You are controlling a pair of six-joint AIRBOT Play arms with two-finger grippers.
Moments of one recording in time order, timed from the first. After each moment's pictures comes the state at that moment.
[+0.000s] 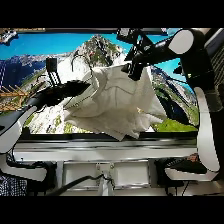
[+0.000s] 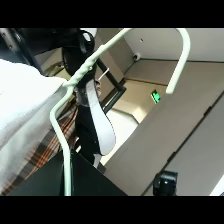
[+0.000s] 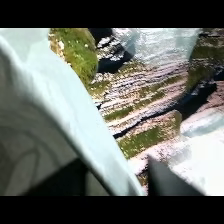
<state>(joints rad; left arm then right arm) -0.14 -1.60 0.95 -0.45 -1.85 -0.23 0.33 -1.44 1.77 -1.14 1.31 0.54</state>
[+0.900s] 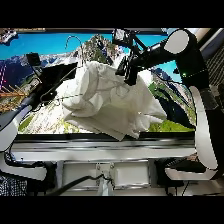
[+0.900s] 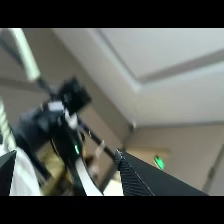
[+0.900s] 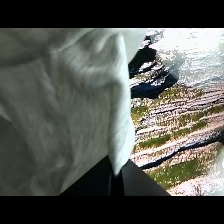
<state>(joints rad) -0.05 -1.60 0.95 -0.75 -1.83 -0.27 0.35 -1.45 1.76 -1.00 1.38 0.51</state>
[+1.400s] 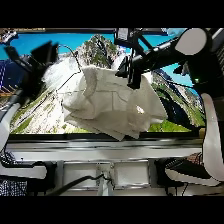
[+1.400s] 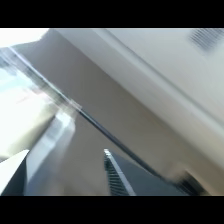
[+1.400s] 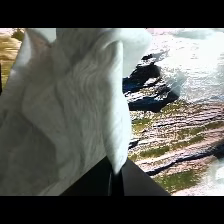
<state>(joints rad) 0.12 -1.53 1.02 -0.84 -1.45 -0.18 0.37 -1.35 1.76 -1.00 1.44 0.51</state>
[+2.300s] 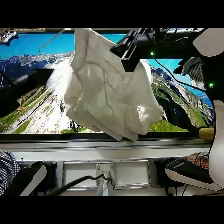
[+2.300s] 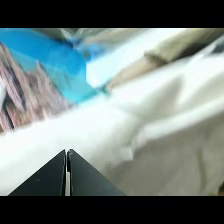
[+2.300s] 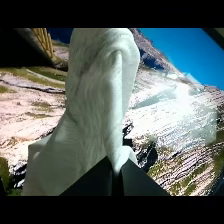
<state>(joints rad) 0.15 -0.90 0.77 0.14 -0.90 -0.74 0.37 -1.28 1.76 -0.88 1.15 0.84</state>
